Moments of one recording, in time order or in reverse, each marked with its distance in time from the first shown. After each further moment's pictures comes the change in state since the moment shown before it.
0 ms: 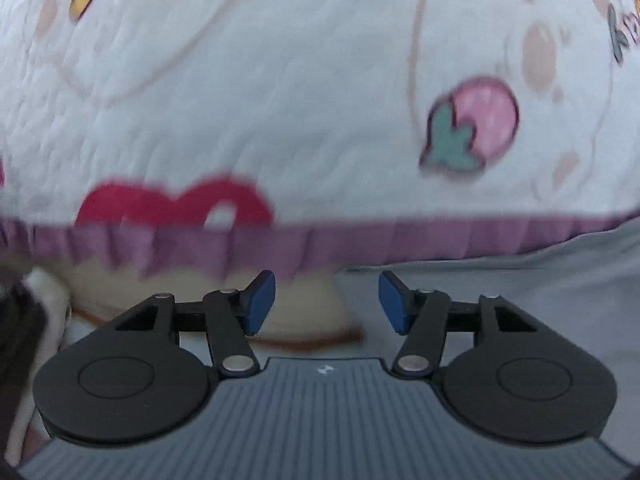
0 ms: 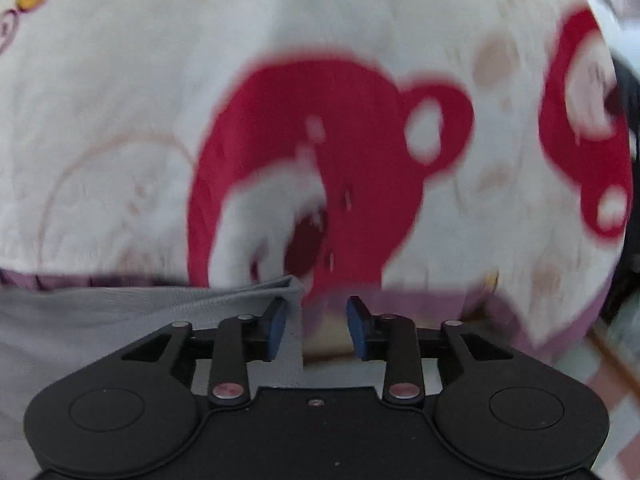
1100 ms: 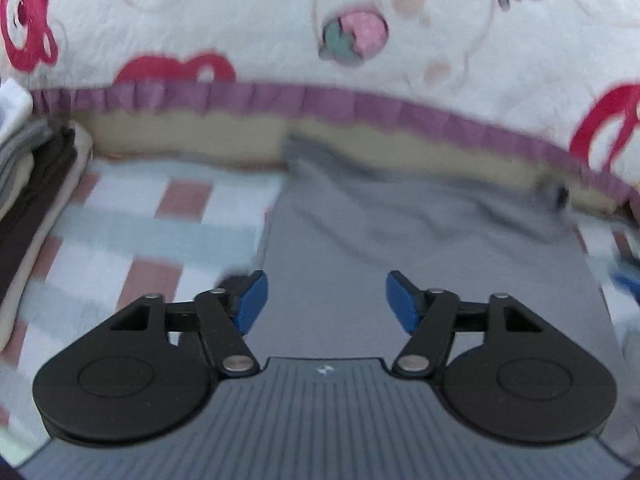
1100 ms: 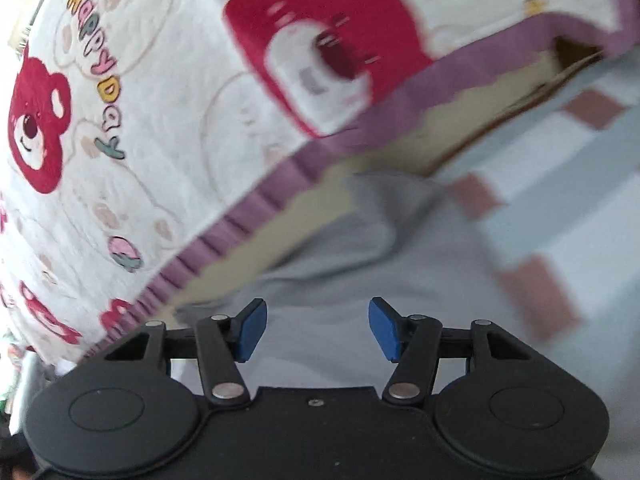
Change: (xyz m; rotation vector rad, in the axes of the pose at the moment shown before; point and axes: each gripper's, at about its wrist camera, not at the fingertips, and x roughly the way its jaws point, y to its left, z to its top) left arm -0.134 -0.092 -0.028 -0.103 0.391 0.017; right arm -0.059 -0.053 -0.092 0.554 0.147 0.711
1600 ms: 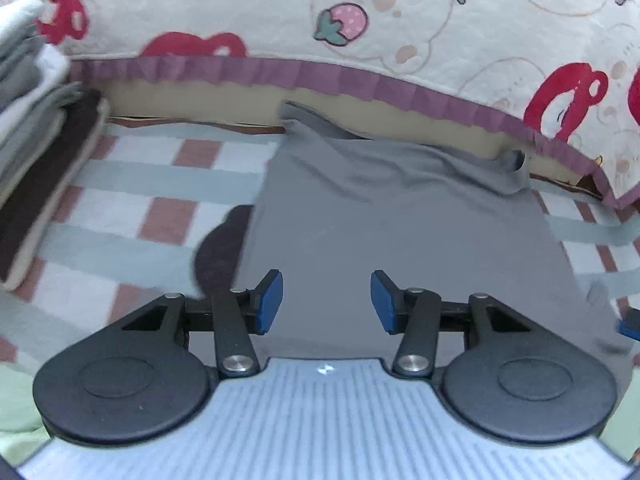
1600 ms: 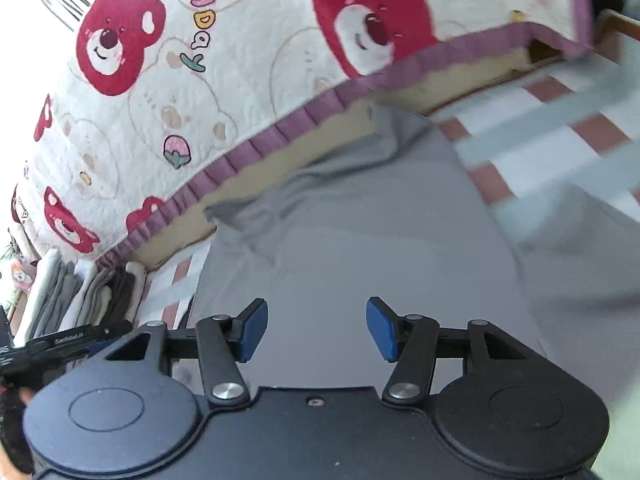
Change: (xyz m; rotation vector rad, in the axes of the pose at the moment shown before) left arm -0.079 0.021 -0.083 -0.016 -0.101 -0.052; right arm -0.166 0.068 -0.106 -0.106 0.118 -0.084
